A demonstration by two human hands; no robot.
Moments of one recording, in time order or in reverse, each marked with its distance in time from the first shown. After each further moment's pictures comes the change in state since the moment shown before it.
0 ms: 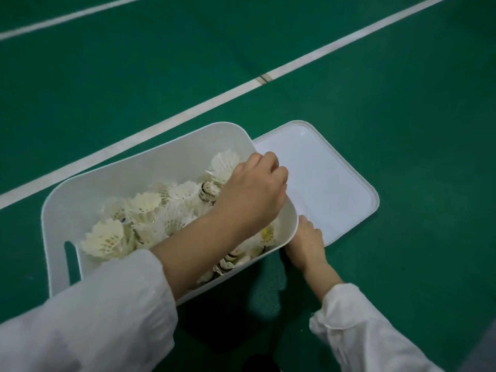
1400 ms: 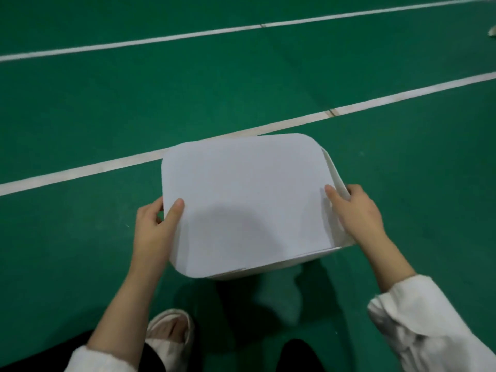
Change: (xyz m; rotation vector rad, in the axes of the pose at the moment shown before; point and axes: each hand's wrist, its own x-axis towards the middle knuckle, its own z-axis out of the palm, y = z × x) left_hand -0.222 -0.089 -0.104 -0.744 0.498 -1.180; right_hand -0.034 -0.088 -0.139 0.466 0.051 0.092
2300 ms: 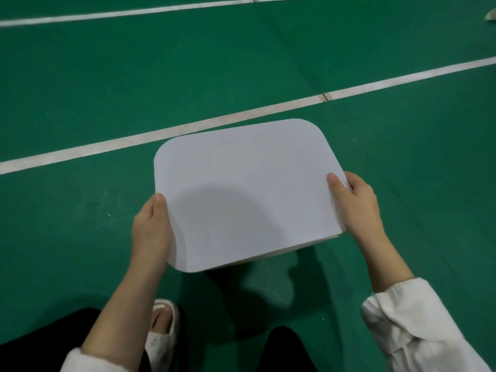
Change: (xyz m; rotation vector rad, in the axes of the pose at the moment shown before) left_hand -0.009 -0.006 0.036 -0.100 0.106 -0.194; right_hand -0.001 0.017 -0.004 0.319 0.060 -0.107
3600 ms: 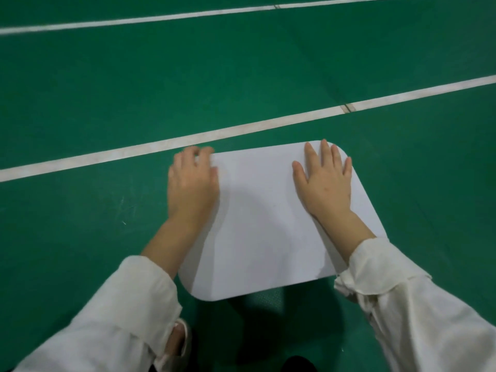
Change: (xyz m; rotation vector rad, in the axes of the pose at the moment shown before) left_hand 0.086 0.027 0.046 0.795 0.130 0.808; right_hand 0.058 -0.040 0.090 -0.770 0.000 -0.401
